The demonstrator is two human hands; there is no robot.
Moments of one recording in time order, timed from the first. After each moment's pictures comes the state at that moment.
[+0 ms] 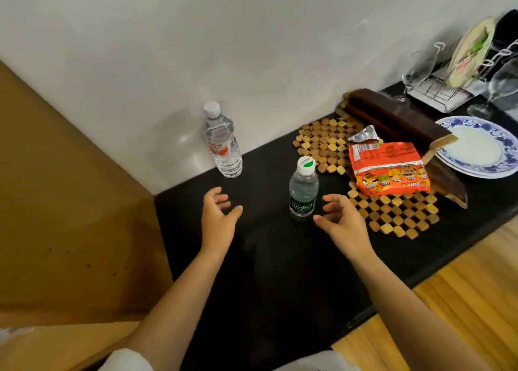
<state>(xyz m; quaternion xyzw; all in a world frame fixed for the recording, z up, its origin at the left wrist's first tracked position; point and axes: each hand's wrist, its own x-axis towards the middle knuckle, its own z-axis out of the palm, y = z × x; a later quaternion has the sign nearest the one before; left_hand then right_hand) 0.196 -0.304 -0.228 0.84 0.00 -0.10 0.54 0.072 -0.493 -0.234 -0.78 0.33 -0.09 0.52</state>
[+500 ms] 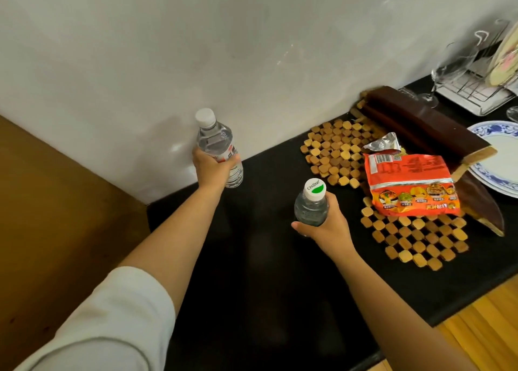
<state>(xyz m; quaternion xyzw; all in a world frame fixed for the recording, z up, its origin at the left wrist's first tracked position) 0.344 -0.368 -0.234 0.82 0.05 -0.06 0.56 0.146 -0.511 -0.272 -0.75 0.30 -0.05 0.59</state>
